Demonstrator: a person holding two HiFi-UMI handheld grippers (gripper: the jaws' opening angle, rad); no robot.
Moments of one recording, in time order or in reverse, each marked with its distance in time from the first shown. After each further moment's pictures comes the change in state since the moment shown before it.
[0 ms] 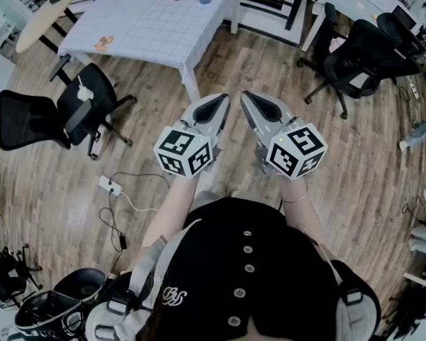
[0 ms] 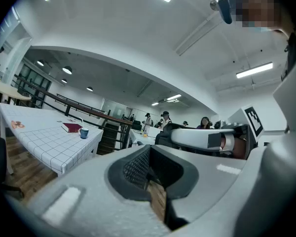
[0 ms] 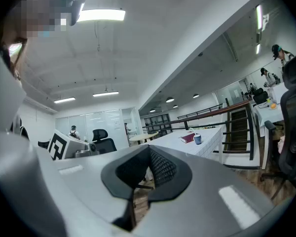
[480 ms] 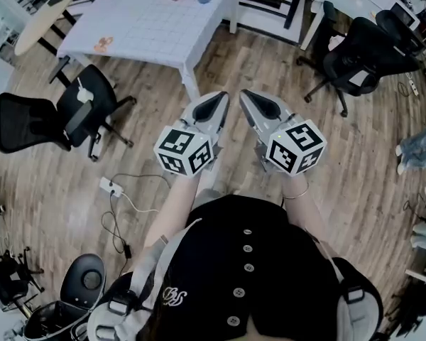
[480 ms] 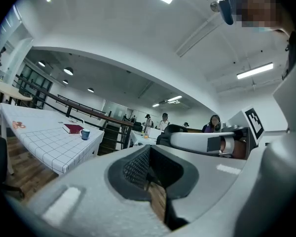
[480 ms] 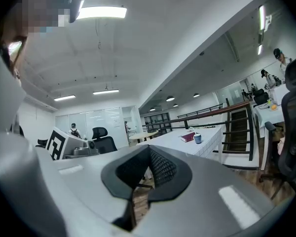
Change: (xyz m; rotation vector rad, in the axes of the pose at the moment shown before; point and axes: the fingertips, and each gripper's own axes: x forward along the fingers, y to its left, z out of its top) left arm -0.003 0.006 0.003 0.000 -0.017 0.013; right arm 0.006 0.002 -0.004 -0.013 0.011 0.000
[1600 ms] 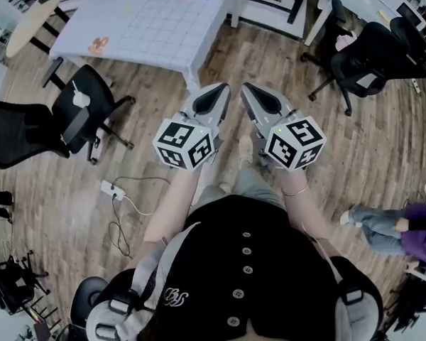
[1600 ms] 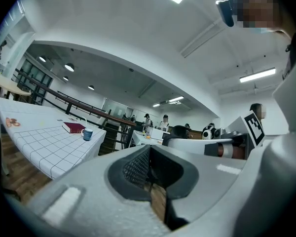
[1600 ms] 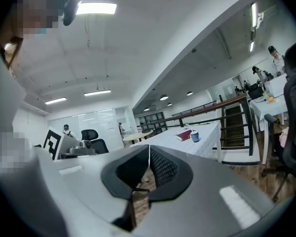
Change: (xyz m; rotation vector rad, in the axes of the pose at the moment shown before) left arm 0.040 0.084 0.012 -0.026 -0.002 -0.016; right arm 0.087 -0.043 -0.008 0.060 0.000 -0.061
